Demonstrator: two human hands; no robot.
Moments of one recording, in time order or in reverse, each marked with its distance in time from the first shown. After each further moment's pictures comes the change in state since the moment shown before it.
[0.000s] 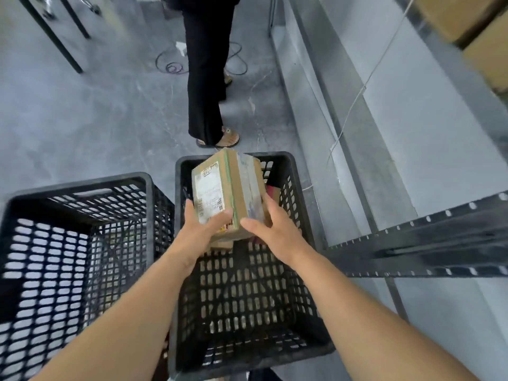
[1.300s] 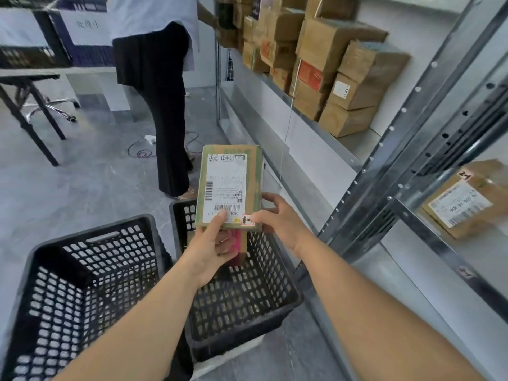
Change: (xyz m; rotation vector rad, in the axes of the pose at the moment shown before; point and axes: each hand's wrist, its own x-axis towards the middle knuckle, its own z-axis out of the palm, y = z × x) left_hand -0.201 0.013 -0.009 -0.440 -0.393 0.211; right_hand -0.203 -0.088 -0.002 0.276 0.294 -0.141
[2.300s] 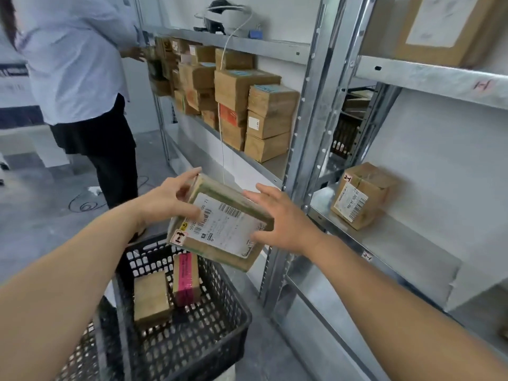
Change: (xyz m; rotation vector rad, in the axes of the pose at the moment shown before) left_hand -0.024 0.113 0.134 1.062 -0.410 0.346; right_hand -0.115 -0.045 -0.144 -0.897 0.204 -0.359
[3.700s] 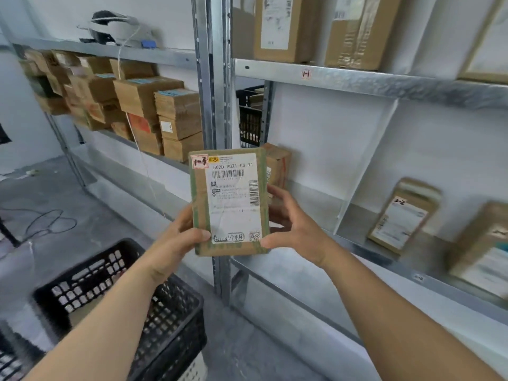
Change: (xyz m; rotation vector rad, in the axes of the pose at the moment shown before) left_hand -0.062 0.022 0.158 -0.443 -0.301 0.281; right_hand -0.200 0.001 -0.035 0.809 0.310 0.291
